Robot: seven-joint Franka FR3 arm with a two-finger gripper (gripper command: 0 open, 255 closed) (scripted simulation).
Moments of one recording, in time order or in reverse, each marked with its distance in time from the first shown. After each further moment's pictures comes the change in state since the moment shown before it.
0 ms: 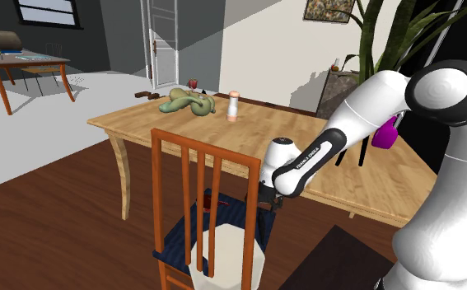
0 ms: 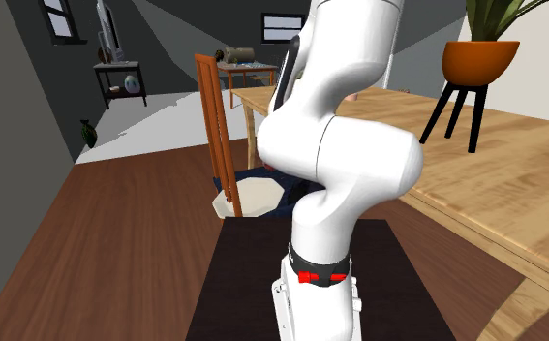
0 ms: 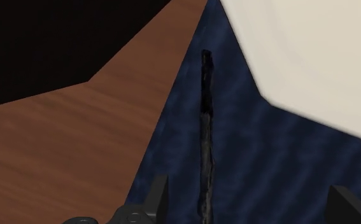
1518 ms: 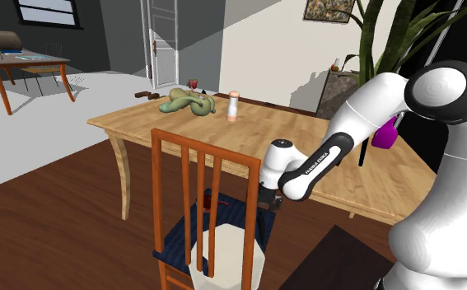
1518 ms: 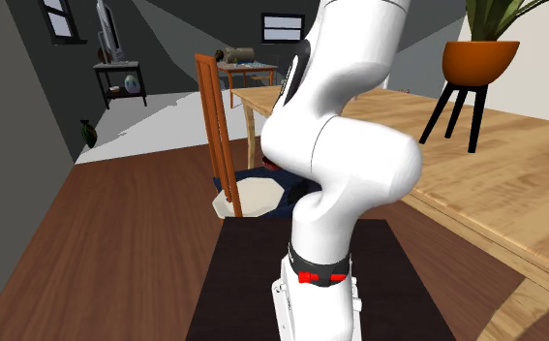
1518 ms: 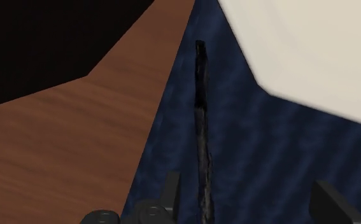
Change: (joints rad) arm -0.153 0.037 0.128 0.003 -0.259 0.021 0.255
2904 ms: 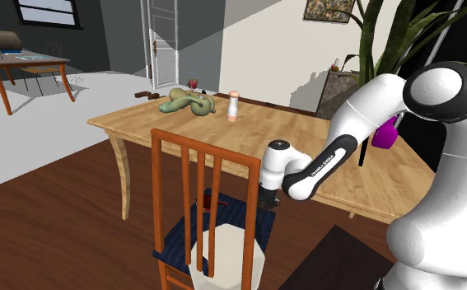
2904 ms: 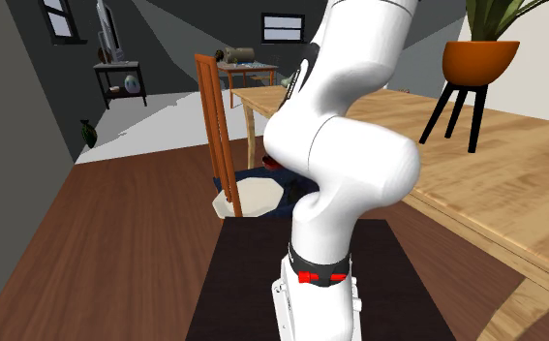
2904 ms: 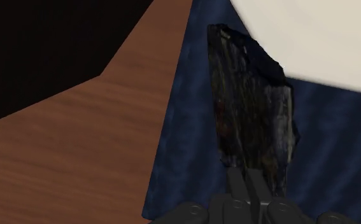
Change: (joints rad) arm -0.099 0.043 0.083 0.035 -0.235 -0.071 0.284
